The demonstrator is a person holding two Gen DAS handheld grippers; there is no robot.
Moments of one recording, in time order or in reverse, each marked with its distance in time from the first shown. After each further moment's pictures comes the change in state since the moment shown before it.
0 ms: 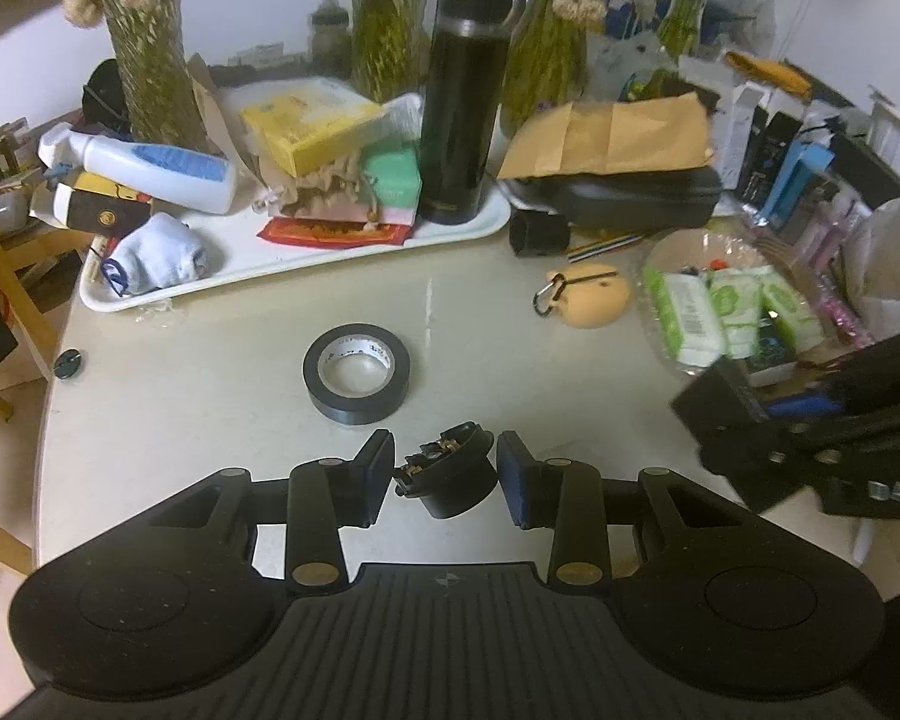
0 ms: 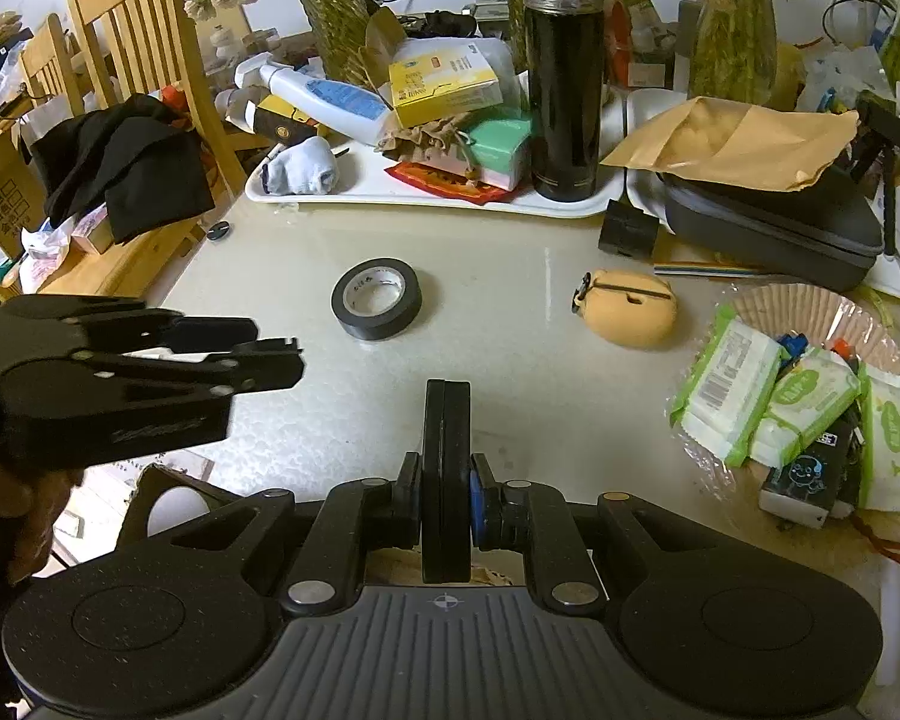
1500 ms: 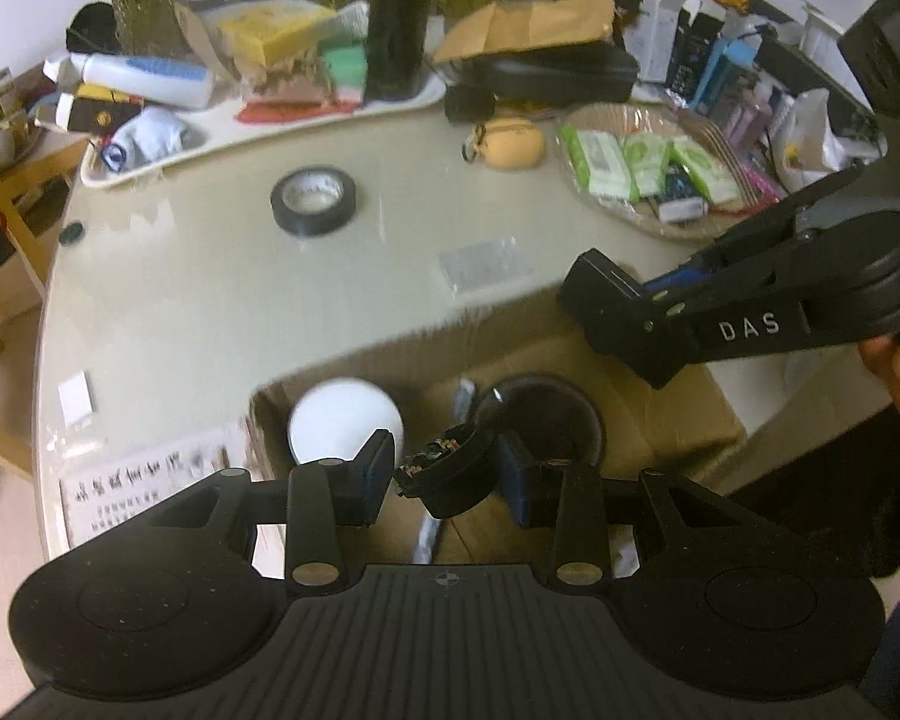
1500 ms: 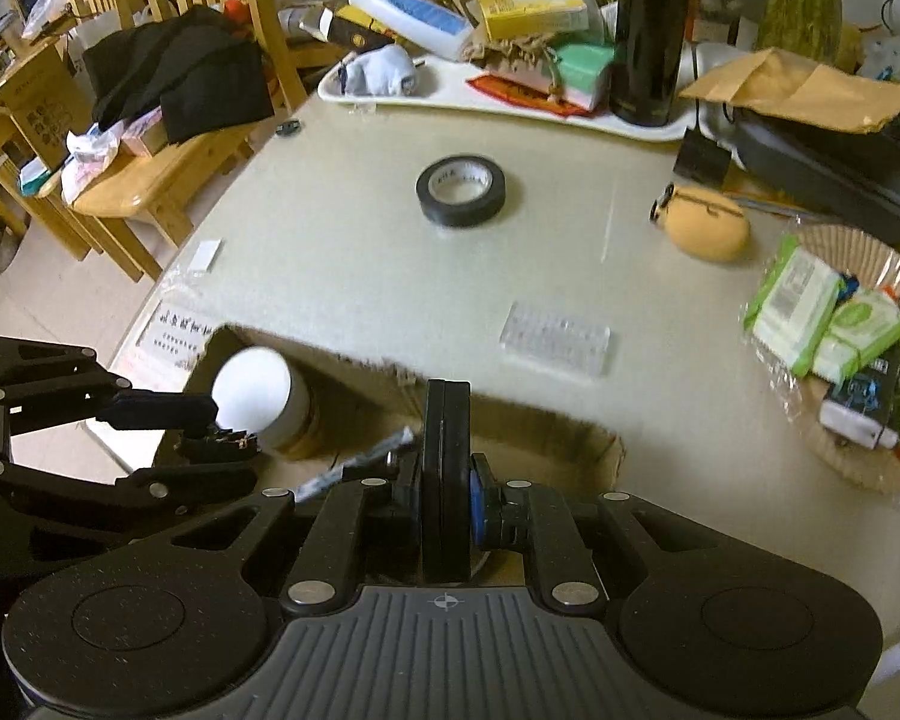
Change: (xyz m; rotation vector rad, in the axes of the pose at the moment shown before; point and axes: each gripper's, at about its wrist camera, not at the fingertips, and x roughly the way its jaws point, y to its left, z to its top) left arm -0.061 -0.023 -0.086 0.042 0.164 -0.061; right arm -0.004 0.043 -0.050 -0.083 0.128 0.046
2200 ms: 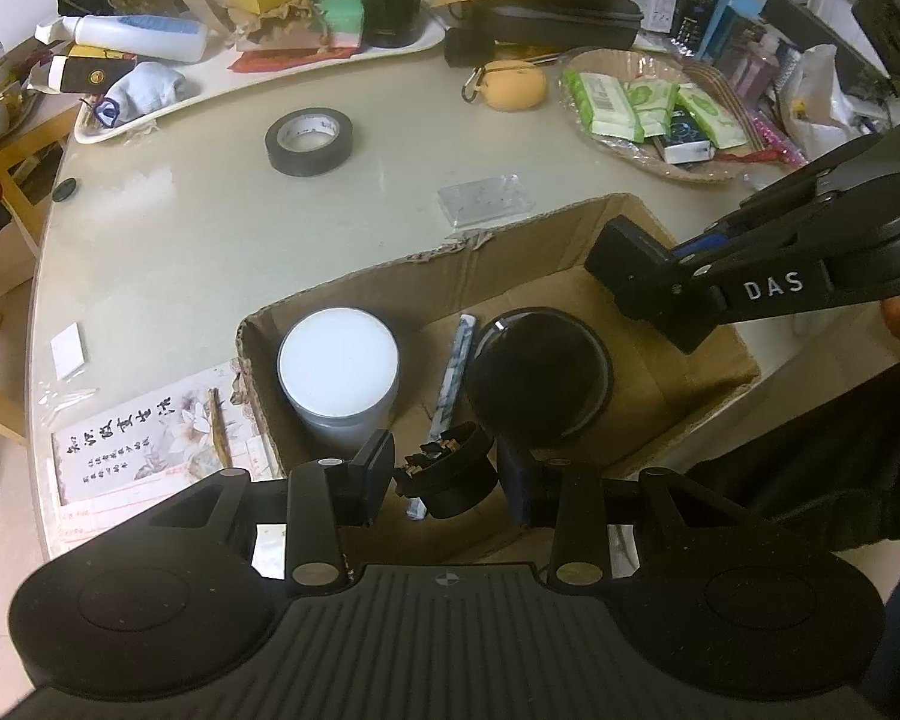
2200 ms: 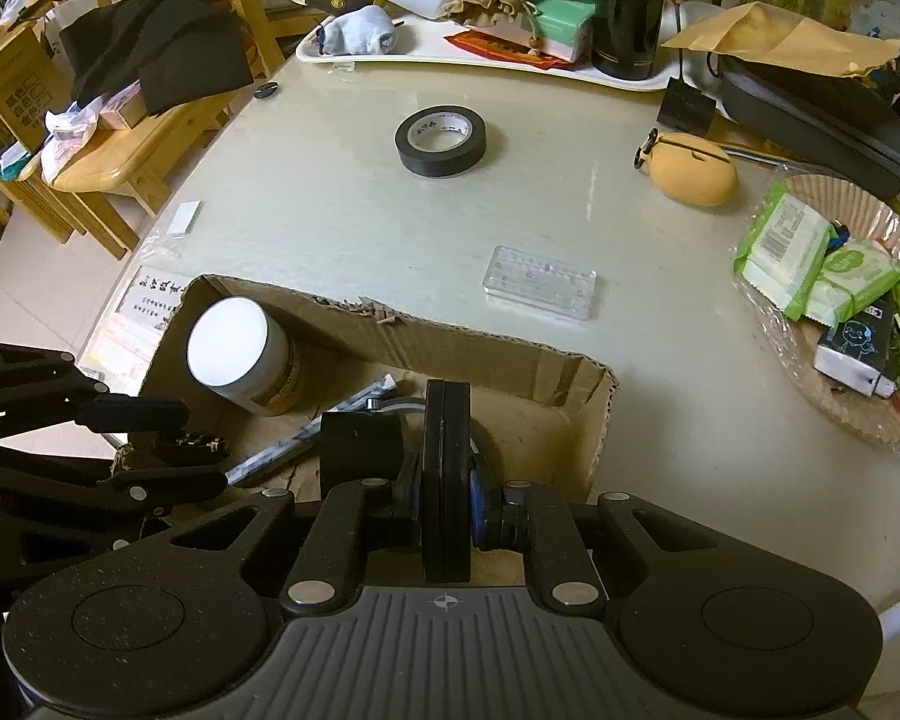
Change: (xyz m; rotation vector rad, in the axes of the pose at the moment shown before) left arm 0.010 -0.004 -0.013 0.005 0.083 0.021; right arm 0.007 -0.003 -0.013 0.026 0.058 -0.028
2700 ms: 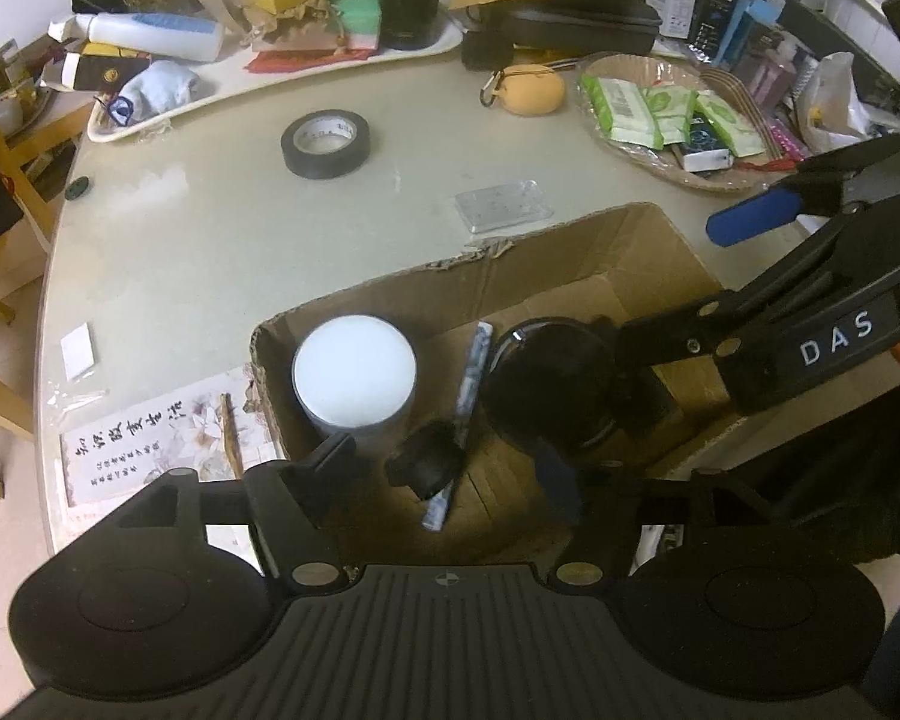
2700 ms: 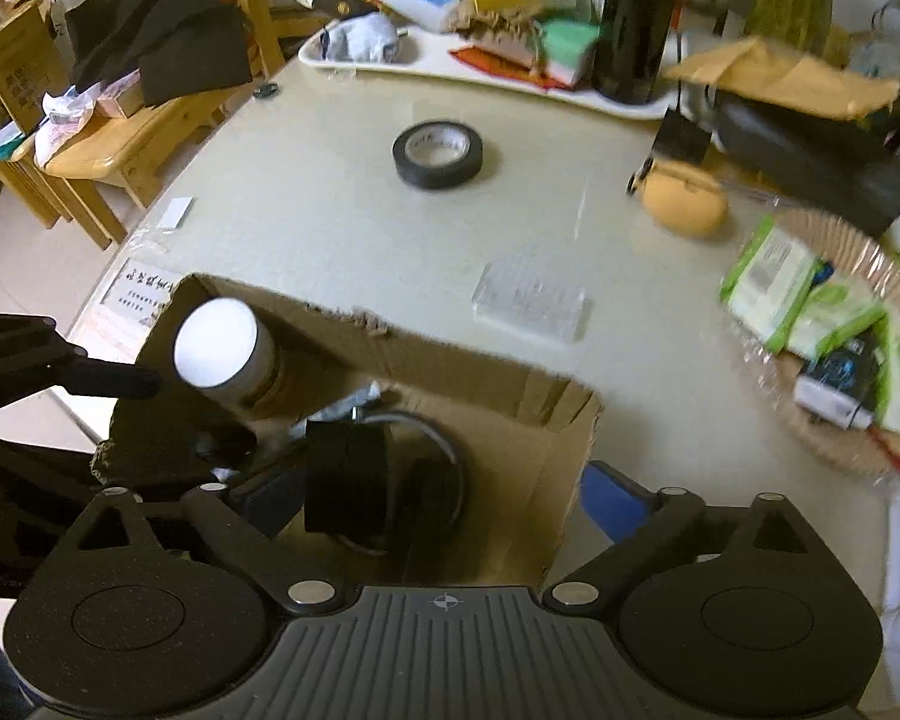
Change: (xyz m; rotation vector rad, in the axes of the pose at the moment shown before) left arm 0.003 0.002 0.004 -0.014 -0.010 0.027; right arm -0.003 0.007 0.000 -0.057 -0.035 -0.058
